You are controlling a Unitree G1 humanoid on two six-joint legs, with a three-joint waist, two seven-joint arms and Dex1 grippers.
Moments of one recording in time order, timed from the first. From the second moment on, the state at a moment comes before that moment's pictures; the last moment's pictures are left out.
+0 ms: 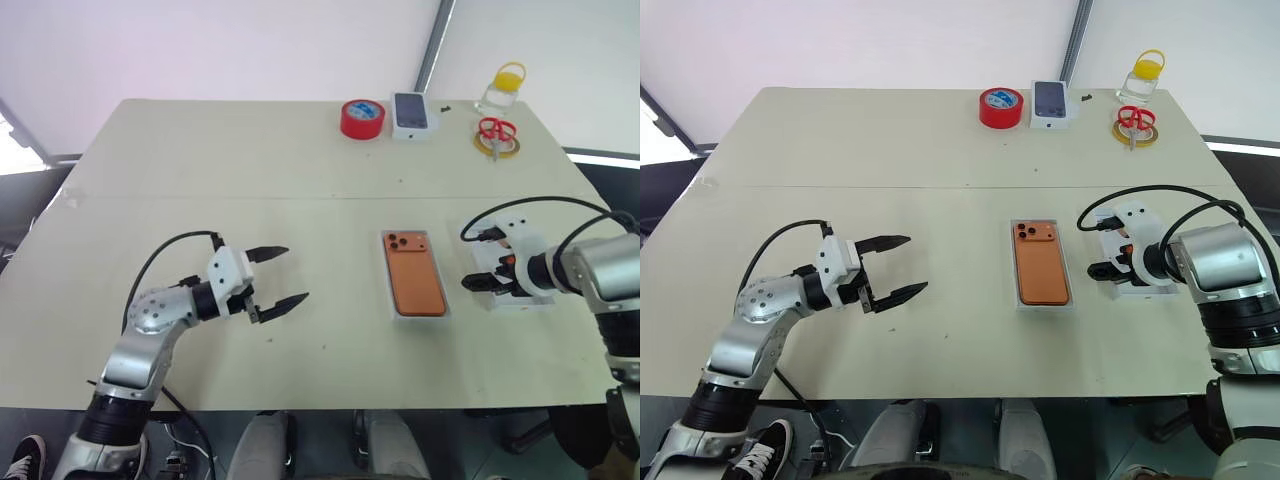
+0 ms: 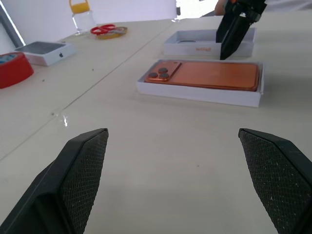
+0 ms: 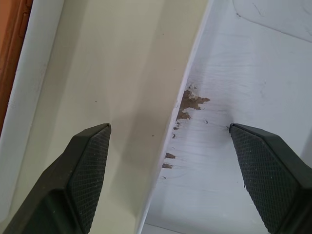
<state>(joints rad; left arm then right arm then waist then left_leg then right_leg) -0.15 0.51 -0.05 -0.19 -0.31 0.05 -0.95 -0.60 -0.91 0.09 0.00 0.26 1.42 0.69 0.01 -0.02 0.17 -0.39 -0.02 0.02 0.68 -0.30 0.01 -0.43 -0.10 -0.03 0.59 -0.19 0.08</state>
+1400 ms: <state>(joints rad) -0.36 0.45 -0.08 -0.02 -0.37 0.17 -0.99 -0.56 -0.19 -0.49 -0.38 0.58 1.41 0.37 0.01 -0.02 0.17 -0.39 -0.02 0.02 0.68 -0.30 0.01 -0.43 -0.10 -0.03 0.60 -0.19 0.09</state>
